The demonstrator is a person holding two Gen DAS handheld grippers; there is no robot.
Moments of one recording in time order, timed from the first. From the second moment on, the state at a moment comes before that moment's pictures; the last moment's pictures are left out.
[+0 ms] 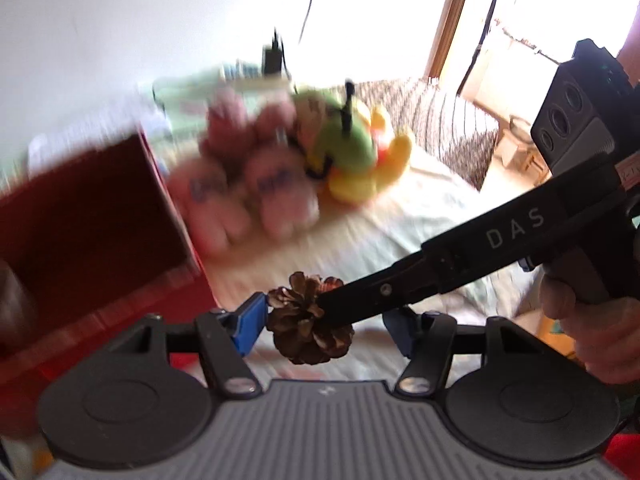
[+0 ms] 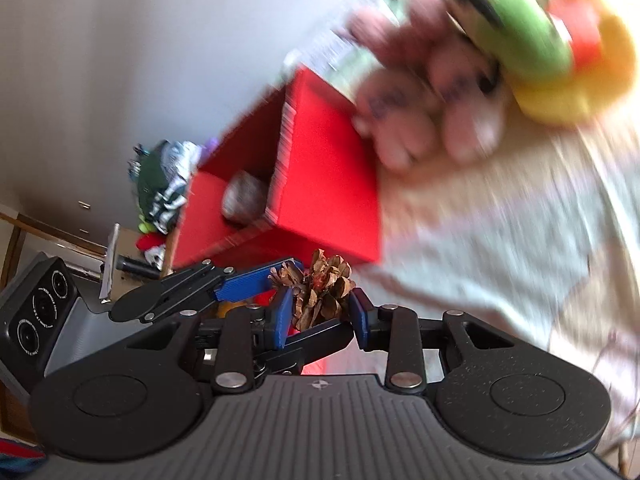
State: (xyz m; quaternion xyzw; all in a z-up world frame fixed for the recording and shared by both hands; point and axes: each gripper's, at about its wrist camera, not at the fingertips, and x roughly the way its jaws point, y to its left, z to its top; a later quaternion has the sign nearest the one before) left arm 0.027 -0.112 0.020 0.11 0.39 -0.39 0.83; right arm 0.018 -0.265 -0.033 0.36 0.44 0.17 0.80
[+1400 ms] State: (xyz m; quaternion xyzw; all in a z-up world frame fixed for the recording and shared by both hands) left arm 0.205 0.066 -0.030 0.08 0.56 -0.18 0.80; right arm 0.260 -0.036 -0.093 0.21 0.66 0.22 0.69
